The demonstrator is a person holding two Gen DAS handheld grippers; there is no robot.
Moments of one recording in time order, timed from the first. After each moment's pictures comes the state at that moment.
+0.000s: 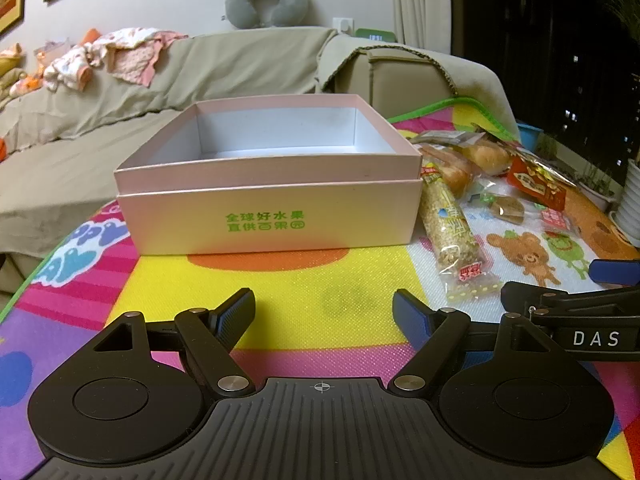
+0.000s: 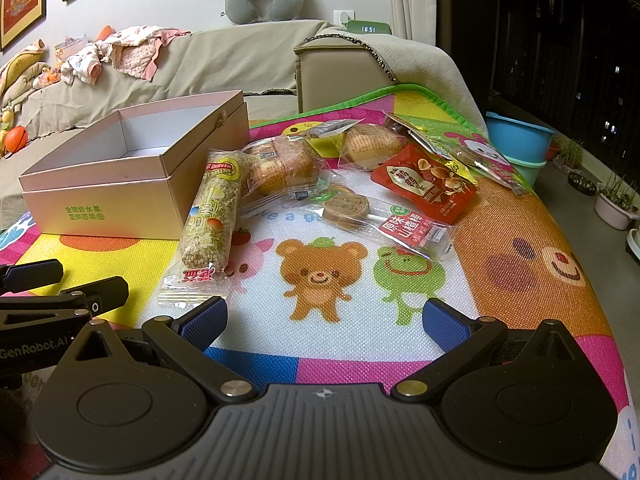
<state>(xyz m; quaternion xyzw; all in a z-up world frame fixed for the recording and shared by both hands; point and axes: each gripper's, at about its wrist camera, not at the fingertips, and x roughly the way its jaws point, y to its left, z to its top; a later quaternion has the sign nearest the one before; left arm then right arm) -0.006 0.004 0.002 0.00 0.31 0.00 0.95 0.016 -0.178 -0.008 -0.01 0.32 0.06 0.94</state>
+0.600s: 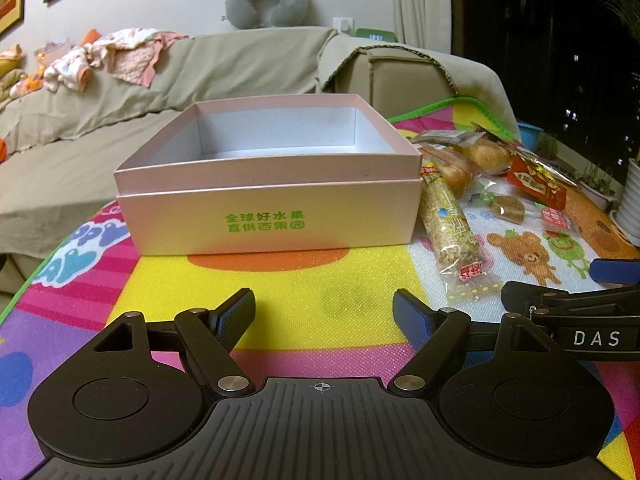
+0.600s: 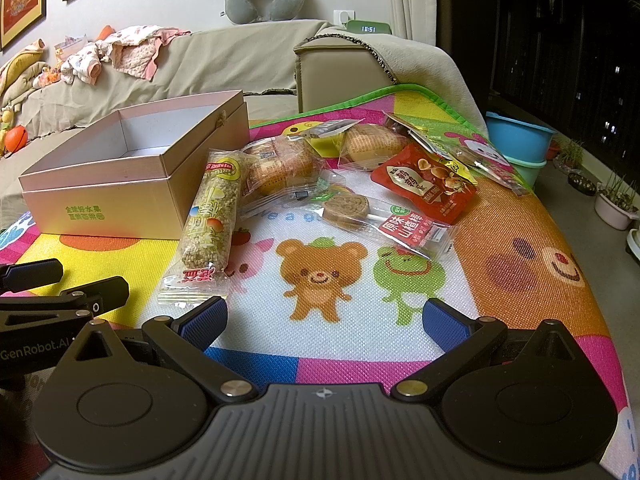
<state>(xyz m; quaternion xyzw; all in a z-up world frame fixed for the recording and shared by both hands) -0.007 0.001 0.001 0.00 0.31 0.00 0.95 0.017 -0.179 -0.008 -0.01 0.32 0.06 0.94</state>
